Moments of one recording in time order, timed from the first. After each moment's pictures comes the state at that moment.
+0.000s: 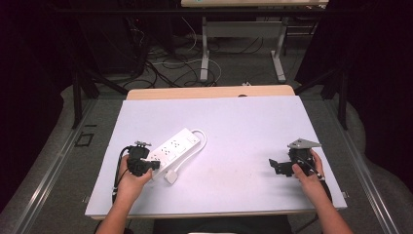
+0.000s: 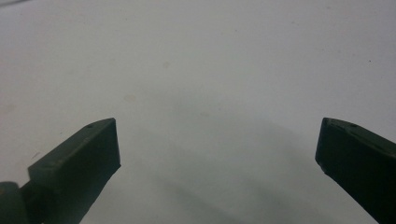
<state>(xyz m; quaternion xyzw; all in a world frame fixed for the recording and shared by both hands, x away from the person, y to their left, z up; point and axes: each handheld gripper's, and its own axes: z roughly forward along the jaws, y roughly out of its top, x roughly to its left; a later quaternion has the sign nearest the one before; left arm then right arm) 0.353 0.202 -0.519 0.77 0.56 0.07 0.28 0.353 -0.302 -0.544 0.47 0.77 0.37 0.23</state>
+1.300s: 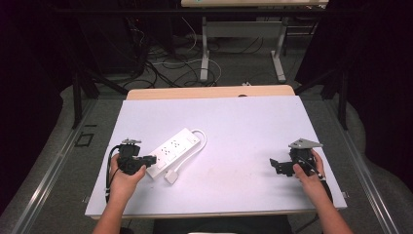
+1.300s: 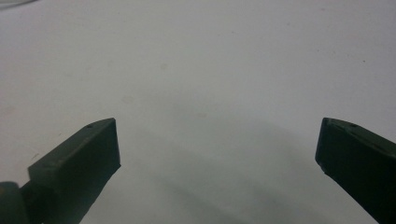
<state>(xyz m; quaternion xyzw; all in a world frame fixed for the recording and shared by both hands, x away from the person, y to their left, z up) 0.350 0.225 -0.506 0.75 0.57 0.08 0.34 0.352 -0.303 -0.543 0.47 0.76 0.37 0.23</state>
